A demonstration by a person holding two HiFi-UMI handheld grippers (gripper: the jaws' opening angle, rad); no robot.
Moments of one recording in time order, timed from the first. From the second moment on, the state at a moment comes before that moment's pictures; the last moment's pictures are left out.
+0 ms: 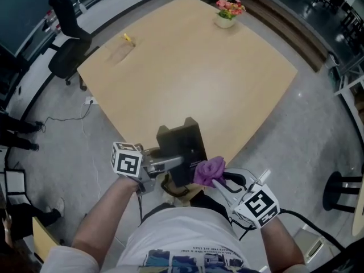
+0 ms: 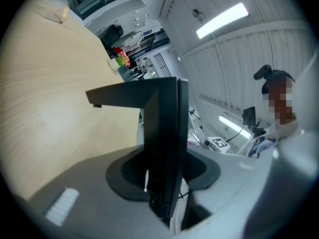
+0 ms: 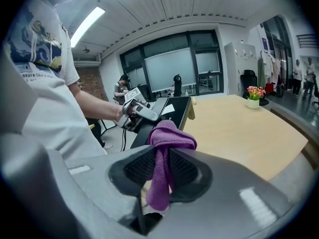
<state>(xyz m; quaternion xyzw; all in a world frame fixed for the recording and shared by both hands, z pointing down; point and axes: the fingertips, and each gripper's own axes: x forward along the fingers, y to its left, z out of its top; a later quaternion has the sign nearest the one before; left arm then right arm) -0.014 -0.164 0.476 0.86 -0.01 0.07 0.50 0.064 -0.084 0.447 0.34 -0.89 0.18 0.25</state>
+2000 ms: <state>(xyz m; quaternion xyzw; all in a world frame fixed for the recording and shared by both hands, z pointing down) 0.015 -0.126 0.469 0.87 0.06 0.10 0.48 0.113 -0.159 0.322 0.35 -0.92 0.12 0.13</state>
